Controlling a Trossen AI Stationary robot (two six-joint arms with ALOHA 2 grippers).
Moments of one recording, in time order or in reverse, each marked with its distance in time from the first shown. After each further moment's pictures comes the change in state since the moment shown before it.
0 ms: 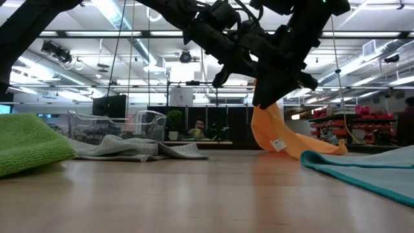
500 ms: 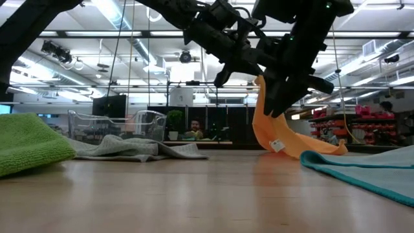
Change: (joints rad) left arm 0.000 0.000 0.000 0.021 0.020 -0.003; right arm 0.012 0.026 -0.001 -0.095 0.028 0.232
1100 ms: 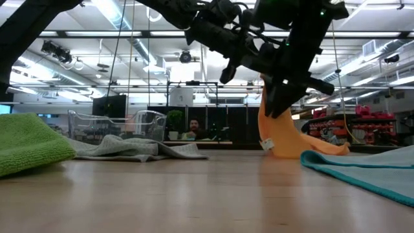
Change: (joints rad) left arm -0.003 0.000 0.000 0.091 0.088 -0.052; right arm -0.038 -0.001 0.000 -0.019 0.047 0.098
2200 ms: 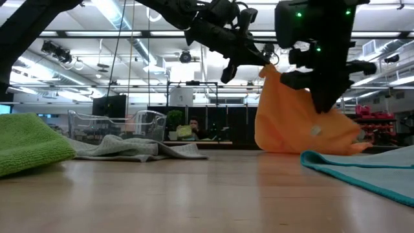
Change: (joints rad) left arm 0.000 0.000 0.000 0.003 0.019 0.055; right arm -0.024 -0.058 -0.013 -0.563 0.107 0.187
